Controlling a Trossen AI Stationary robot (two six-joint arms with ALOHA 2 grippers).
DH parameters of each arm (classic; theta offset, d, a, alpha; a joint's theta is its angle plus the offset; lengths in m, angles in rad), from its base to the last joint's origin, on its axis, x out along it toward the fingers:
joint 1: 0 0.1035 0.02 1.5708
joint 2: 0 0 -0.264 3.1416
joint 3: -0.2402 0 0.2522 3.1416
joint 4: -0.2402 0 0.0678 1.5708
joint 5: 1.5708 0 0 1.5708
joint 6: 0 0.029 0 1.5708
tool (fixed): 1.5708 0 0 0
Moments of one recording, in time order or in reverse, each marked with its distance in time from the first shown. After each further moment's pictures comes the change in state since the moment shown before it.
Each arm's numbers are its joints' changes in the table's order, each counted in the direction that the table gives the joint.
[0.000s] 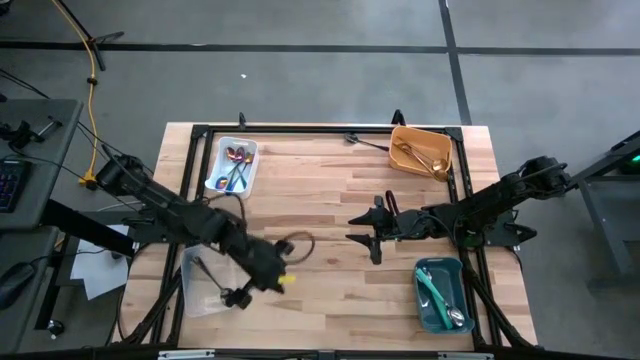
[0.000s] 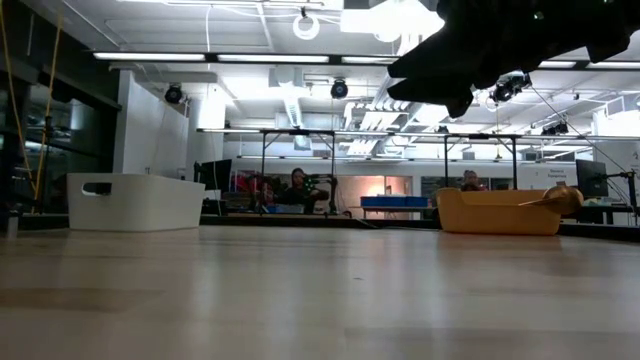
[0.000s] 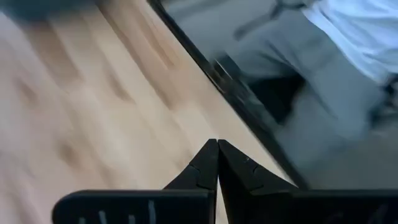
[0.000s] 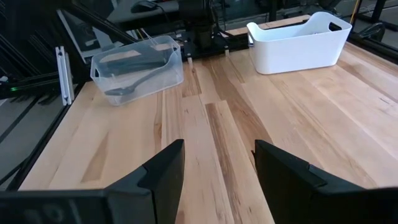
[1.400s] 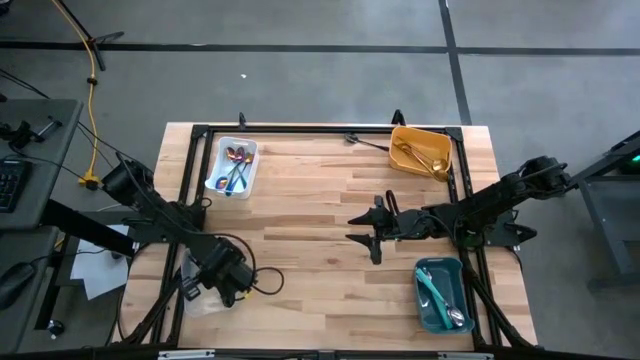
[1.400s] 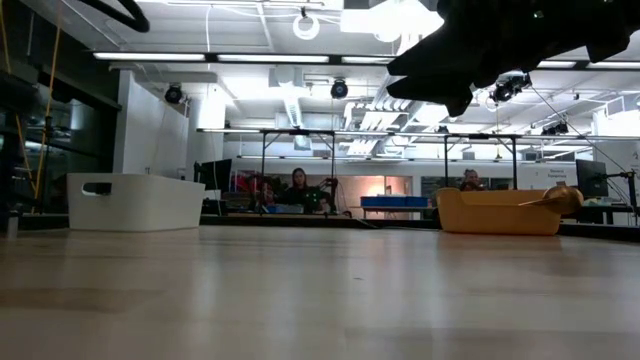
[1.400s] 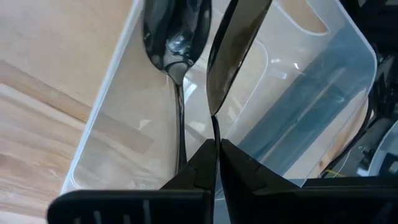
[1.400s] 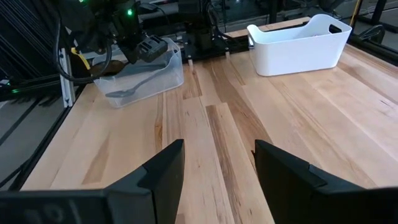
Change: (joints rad) left arm -0.170 -0.090 0.230 -0.610 0.182 0.204; right arm 0.000 0.000 0.001 0.010 0.000 -0.003
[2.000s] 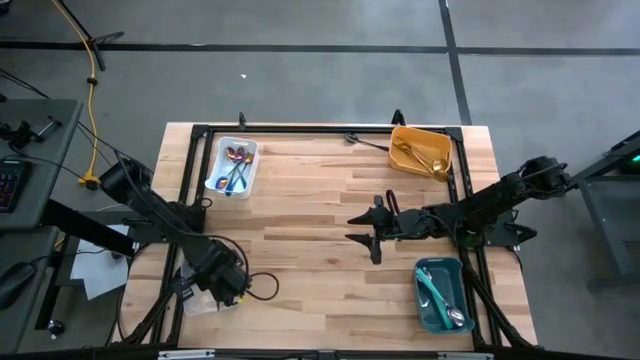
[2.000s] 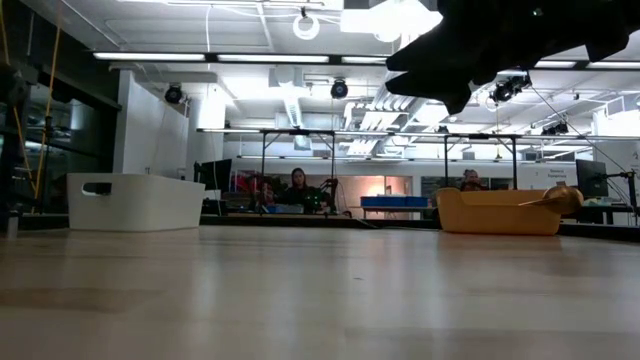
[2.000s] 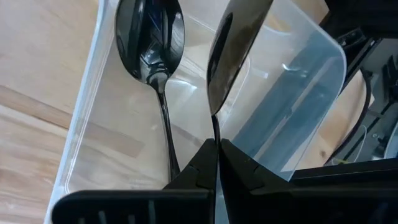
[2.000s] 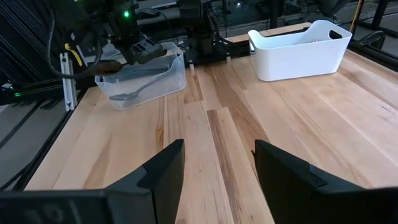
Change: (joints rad) left arm -0.048 0.032 -0.005 0.002 0.000 0.034; right arm 0.000 0.000 0.000 0.019 0.000 -0.010
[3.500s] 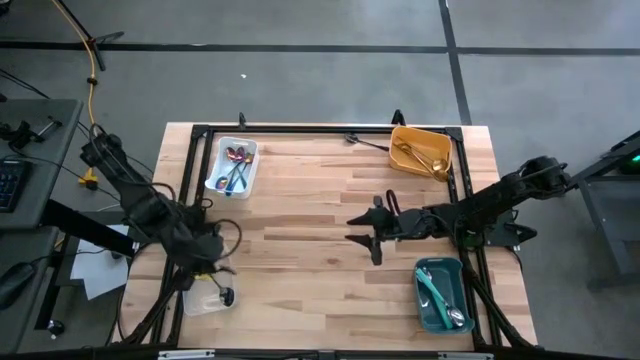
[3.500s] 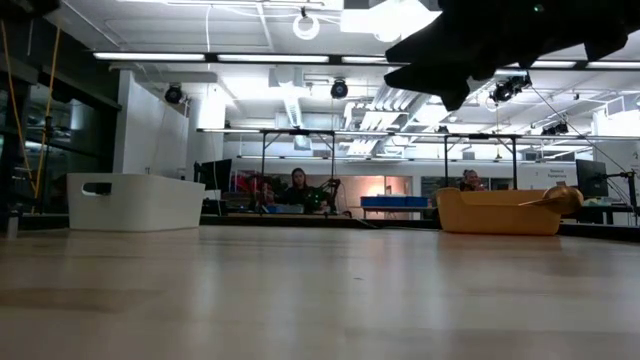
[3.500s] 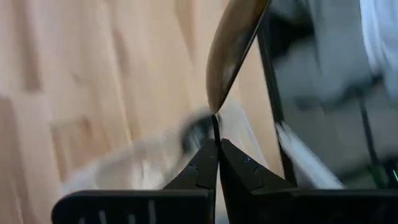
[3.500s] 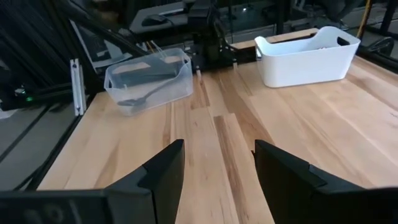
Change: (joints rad) left arm -0.072 0.556 0.034 0.161 -0.378 -0.876; right arm 0.000 0.001 0.000 0.027 -0.022 -0.008
